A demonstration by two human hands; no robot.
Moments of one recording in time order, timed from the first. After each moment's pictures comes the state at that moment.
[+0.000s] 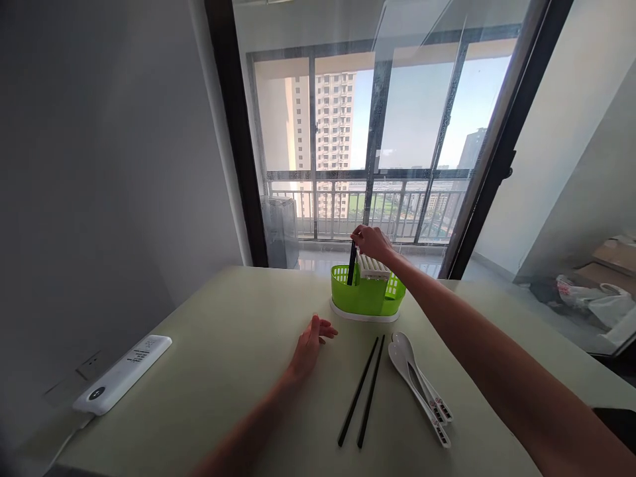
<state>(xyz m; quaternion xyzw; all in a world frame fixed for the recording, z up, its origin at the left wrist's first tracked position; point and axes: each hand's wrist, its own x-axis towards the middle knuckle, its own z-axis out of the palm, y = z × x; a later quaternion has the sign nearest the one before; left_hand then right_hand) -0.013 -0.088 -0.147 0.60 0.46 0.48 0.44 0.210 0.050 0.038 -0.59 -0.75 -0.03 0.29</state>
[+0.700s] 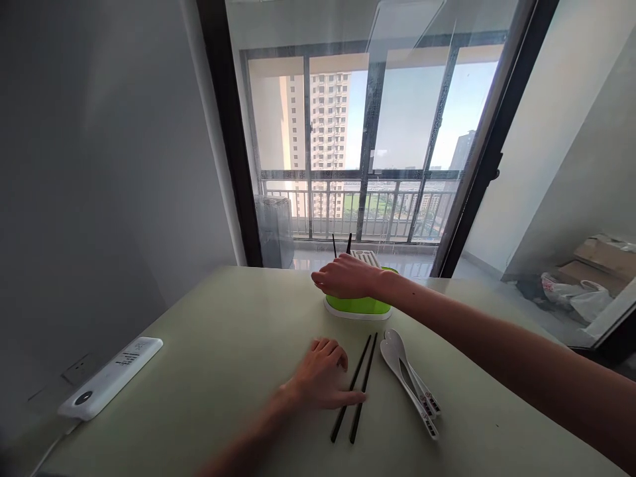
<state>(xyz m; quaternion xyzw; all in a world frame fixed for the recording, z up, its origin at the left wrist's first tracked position) -0.003 -0.126 -0.148 0.89 0.37 0.24 0.13 0.154 -0.063 0.054 -0.30 -0.92 -0.24 -0.01</state>
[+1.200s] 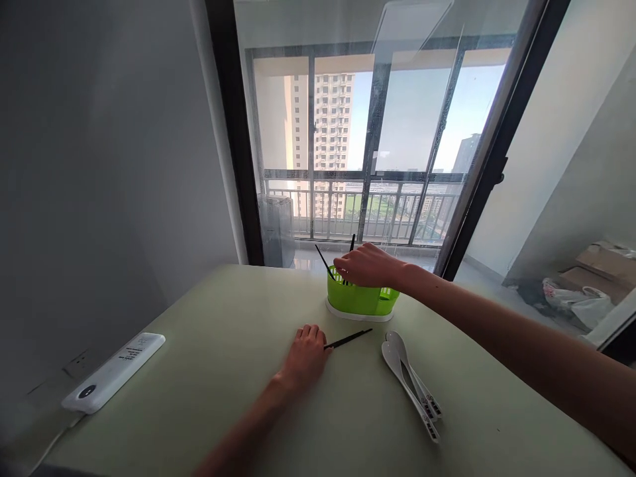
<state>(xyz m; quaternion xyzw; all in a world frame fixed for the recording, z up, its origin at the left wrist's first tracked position) -0.016 -0.101 -0.149 0.85 0.51 0.13 -0.06 0.188 -0.047 0.061 -0.37 -0.89 -0.26 -0.01</state>
